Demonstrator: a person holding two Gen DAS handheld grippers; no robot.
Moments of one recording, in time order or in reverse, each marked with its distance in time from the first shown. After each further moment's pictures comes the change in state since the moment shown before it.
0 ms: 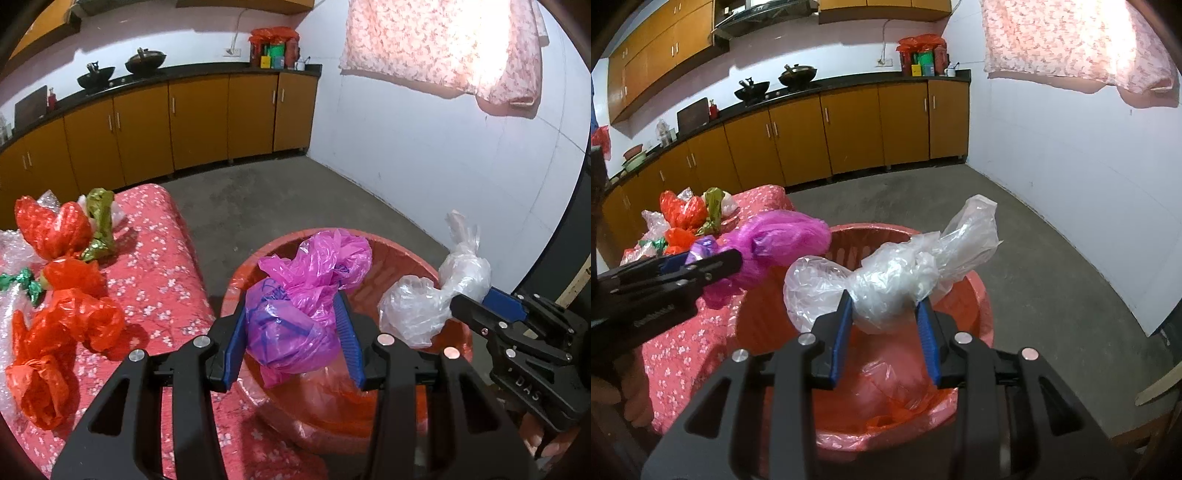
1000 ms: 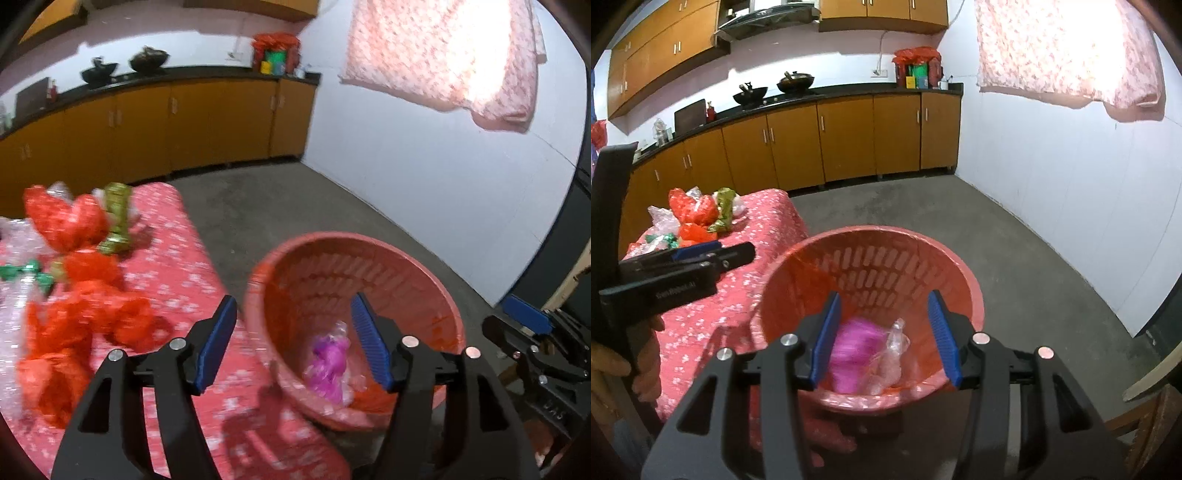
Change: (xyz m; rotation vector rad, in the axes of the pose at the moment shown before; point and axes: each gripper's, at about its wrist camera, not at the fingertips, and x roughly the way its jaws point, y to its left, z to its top) left arm -0.036 0.037 -0.006 -0.043 -0.043 -0.029; right arm -0.053 0.033 -0.013 -0.009 -0.059 -0.050
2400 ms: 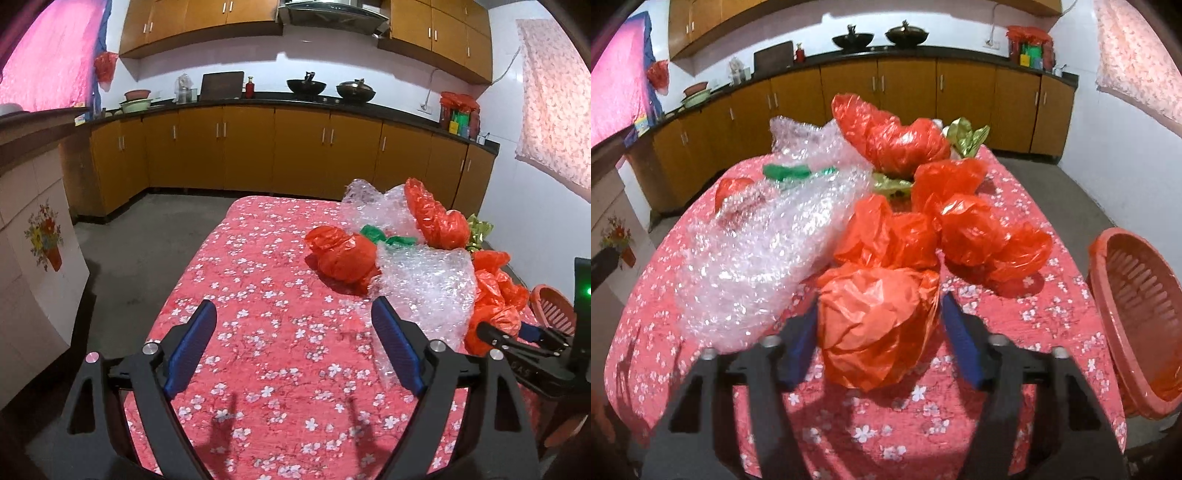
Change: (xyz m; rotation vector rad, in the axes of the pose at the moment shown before) left arm -0.183 0.285 -0.103 -0.293 -0.162 0.554; right arm 0.092 0.321 -0.027 -0.186 0.165 0.252
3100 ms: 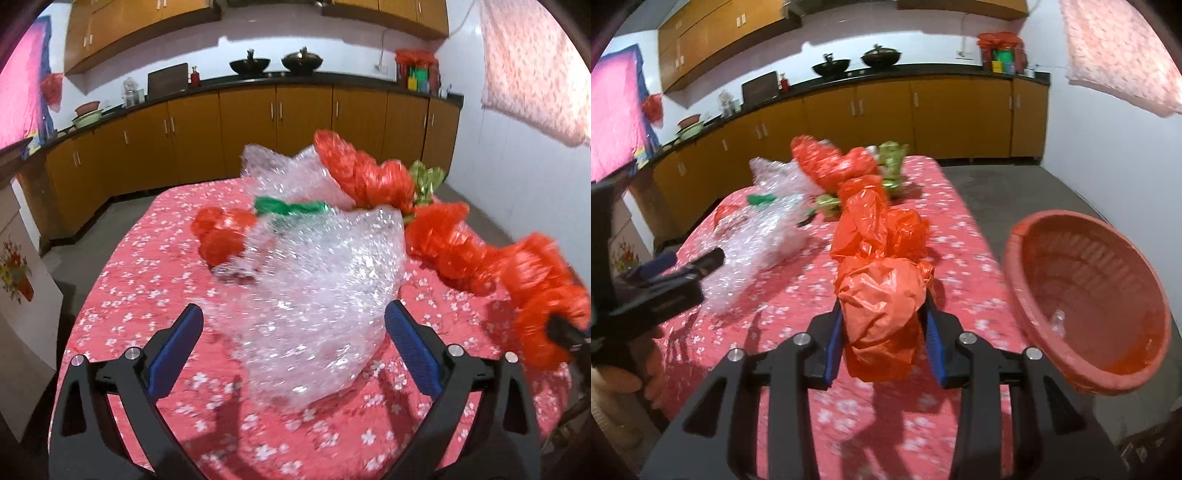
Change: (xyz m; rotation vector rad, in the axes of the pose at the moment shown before) left arm 0.047 -0.114 -0.008 0.171 0.106 -0.065; right arm -0.086 -0.089 -0.032 0.114 -0.094 -0.008
